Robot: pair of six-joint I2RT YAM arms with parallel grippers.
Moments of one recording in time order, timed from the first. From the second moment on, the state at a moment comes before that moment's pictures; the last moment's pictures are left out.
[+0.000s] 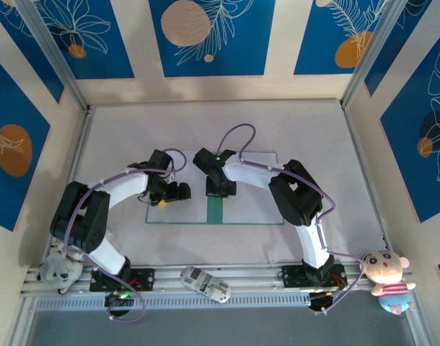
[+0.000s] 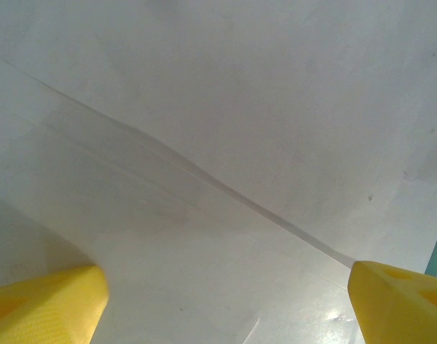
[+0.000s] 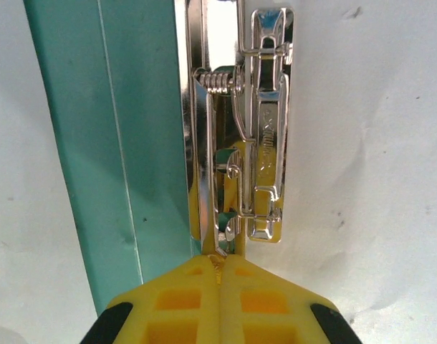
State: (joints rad) left arm -0.38 1.61 0.89 -0.58 0.25 -0.47; right arm 0.82 2.06 1.51 -0.92 0.09 0.88
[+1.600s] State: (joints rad) left arm -0.38 1.45 0.95 -0.72 0.22 -0.47; right arm 0.78 1.81 1.50 -1.01 0.02 0.80
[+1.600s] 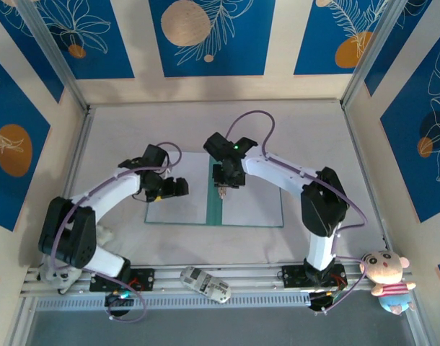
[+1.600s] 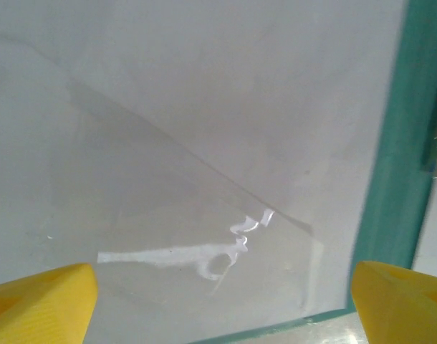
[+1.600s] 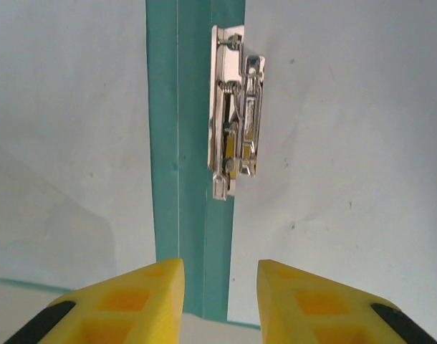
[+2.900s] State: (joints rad) left arm -0.24 1.14 0.55 -0.70 0.16 -0.65; right arm 0.46 1.40 0.72 -0.63 -0.12 0.88
